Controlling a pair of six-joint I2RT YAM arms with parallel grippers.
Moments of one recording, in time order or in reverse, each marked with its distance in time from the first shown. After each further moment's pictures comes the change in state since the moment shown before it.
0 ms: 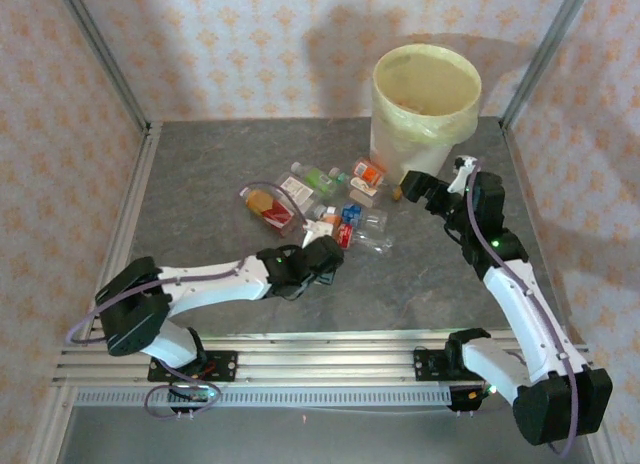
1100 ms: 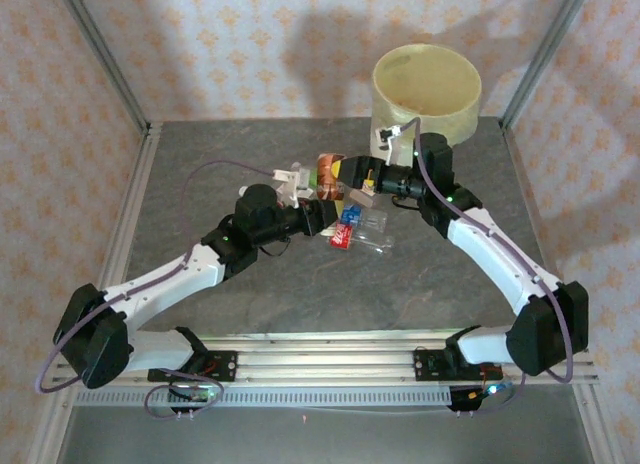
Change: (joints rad) left arm 0.300 -0.153 -0.065 0.540 0.697 -0.051; right arm 0.234 0.363 0.275 0.236 -0.457 0.093
